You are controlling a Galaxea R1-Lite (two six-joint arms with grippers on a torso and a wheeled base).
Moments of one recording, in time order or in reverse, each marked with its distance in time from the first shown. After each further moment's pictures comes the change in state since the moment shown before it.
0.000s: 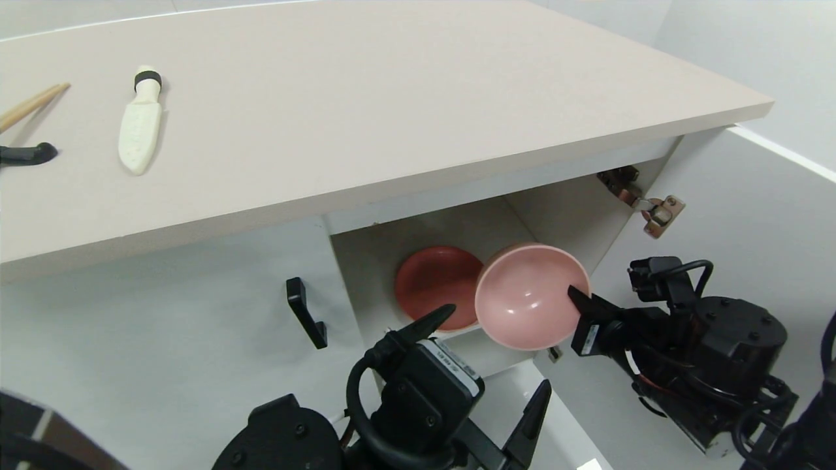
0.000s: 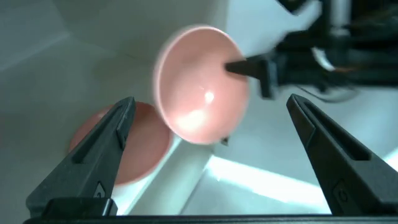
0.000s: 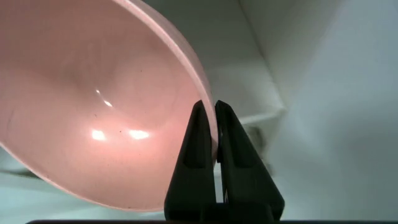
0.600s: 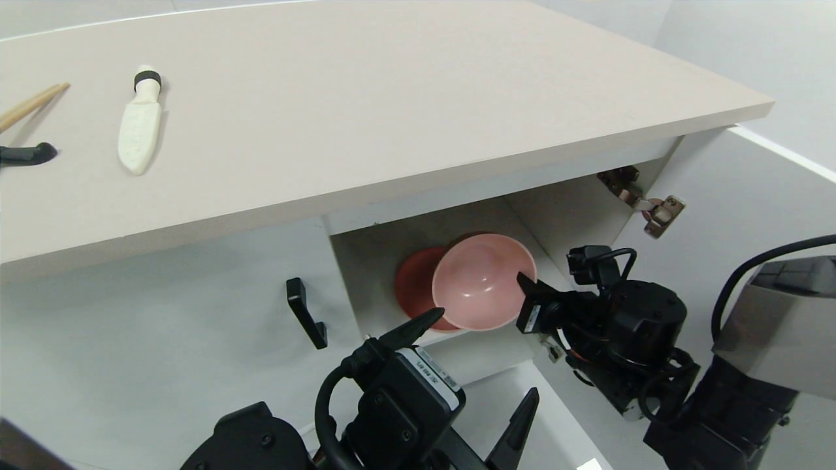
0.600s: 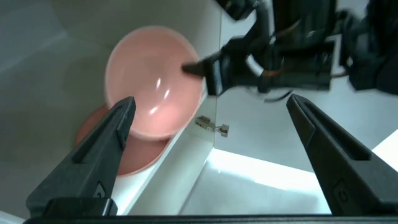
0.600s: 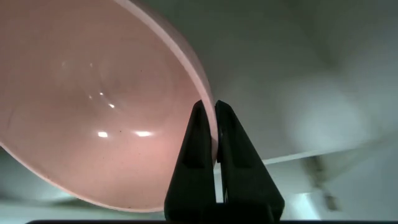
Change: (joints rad) left arm -0.002 -0.041 0.047 0.000 -0.005 0.012; right arm 0.055 0.185 -0.225 0.000 0.042 0.063
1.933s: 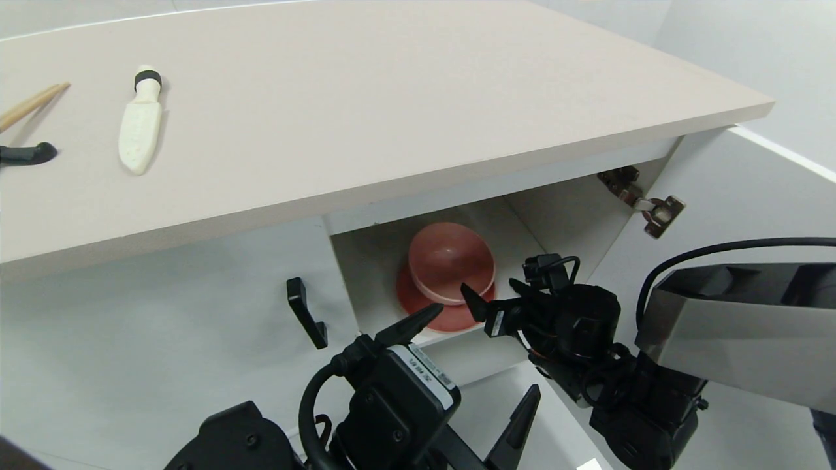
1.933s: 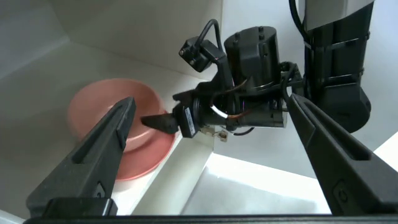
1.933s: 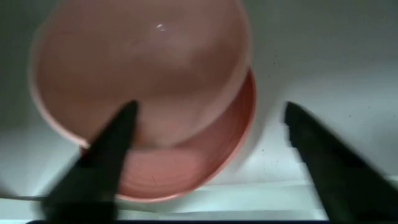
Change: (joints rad) left arm -0.004 -0.020 0.000 0.000 0.000 0.001; right arm 0.004 0.177 -0.164 0.000 0.084 -0.010
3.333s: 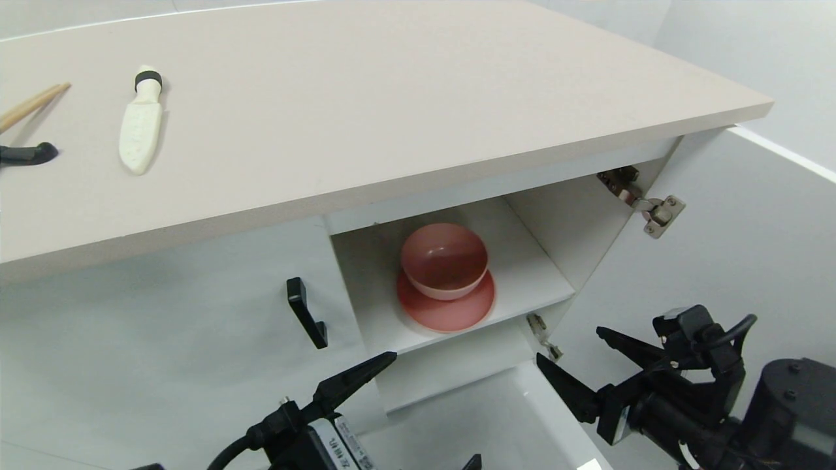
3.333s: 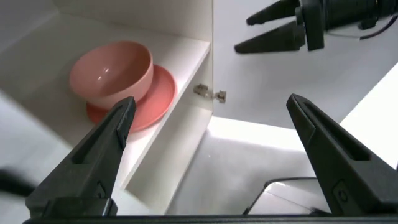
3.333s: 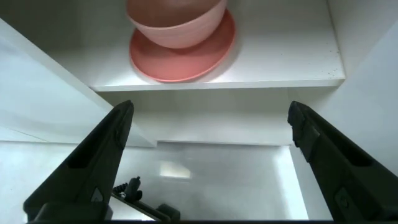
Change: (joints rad) left arm -0.029 -0.124 0.253 0.000 0.003 -0.001; right arm 0.104 -0.524 0.617 0.000 -0.036 -0.091
